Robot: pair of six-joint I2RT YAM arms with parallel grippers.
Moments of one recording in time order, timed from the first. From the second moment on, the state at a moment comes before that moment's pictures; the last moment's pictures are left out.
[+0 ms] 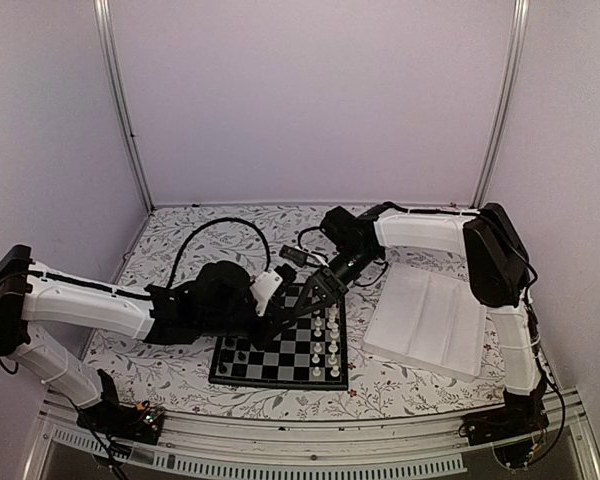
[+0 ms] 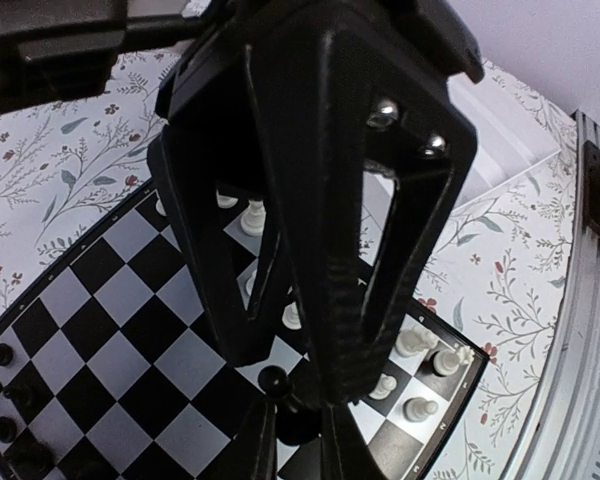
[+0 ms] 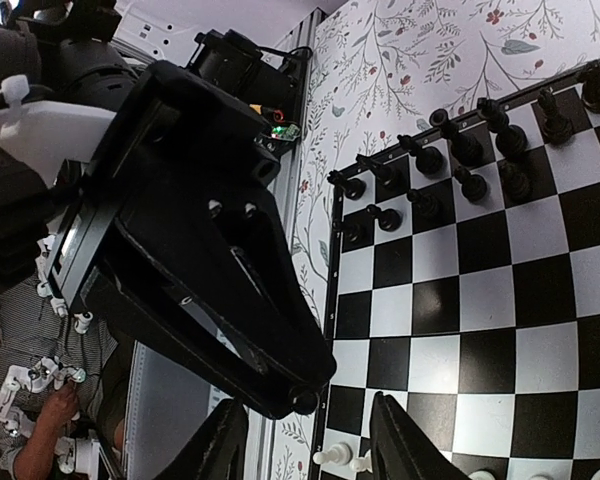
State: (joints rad) left arm -1.05 1.45 0.72 0.14 -0.05 -0.17; right arm 0.76 2.23 1.78 -0.89 -1.16 -0.39
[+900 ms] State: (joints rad) left arm -1.08 1.44 0.71 0.14 -0.12 -0.19; right arm 0.79 2.25 1.82 -0.89 -1.16 -0.39
